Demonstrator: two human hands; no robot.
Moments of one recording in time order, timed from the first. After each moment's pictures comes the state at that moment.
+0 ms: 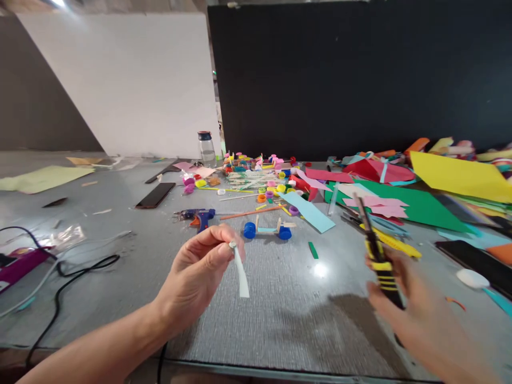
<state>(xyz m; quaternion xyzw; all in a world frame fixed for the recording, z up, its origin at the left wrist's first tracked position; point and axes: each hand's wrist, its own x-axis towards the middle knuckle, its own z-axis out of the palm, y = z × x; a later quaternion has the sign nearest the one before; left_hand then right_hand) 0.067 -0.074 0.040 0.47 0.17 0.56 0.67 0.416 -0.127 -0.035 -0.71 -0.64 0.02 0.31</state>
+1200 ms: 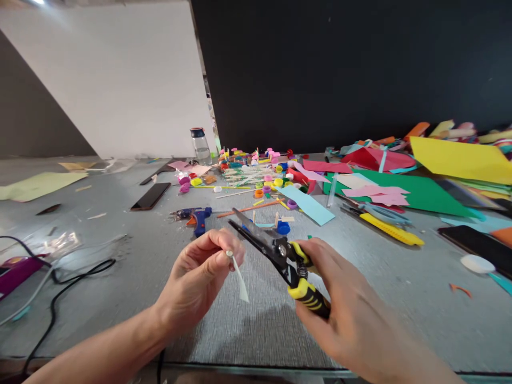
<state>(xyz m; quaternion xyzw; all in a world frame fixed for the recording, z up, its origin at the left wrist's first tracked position) 0.074 -0.073 0.033 0.46 0.16 0.54 0.68 0.306 -0.123 0.022 -0.48 -0.82 -0.05 0.32</state>
